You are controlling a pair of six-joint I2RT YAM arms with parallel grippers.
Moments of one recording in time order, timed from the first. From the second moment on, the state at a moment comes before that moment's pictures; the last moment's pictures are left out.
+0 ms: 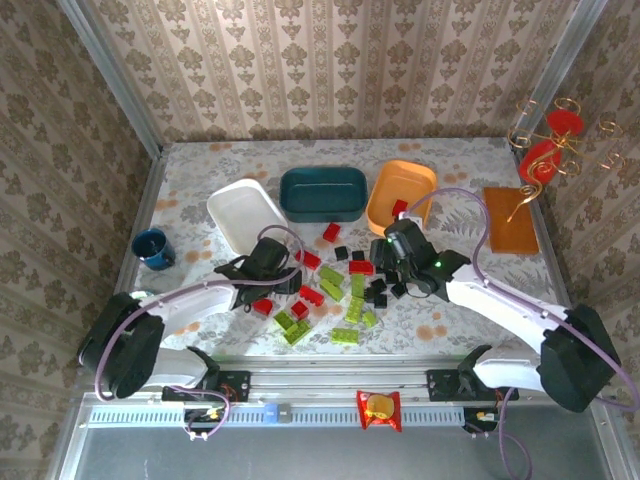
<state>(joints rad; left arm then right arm) -0.71 1.34 0.62 -0.26 -0.12 -0.49 0.62 1.21 0.77 -0.37 0.30 0.65</state>
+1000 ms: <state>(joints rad) -0.71 1.41 0.61 -0.16 -0.09 -0.49 0.63 1.05 0.74 -0.42 0.34 0.66</state>
